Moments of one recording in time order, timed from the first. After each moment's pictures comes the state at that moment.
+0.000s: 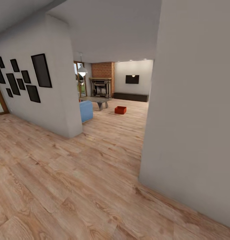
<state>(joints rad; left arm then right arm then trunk) 0.00 0.00 0.02 -0.04 0.36 -0.08 0.01 -0.10 -0.06 0.34 0.03 -0.01 -0.26 -0.09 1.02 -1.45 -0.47</state>
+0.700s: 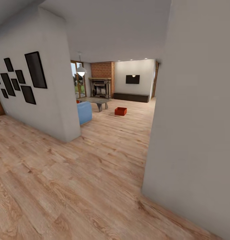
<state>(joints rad) 0.00 0.00 0.02 -0.04 0.36 -0.08 0.01 -0.10 -0.06 0.34 0.03 -0.01 -0.26 -0.07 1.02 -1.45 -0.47</state>
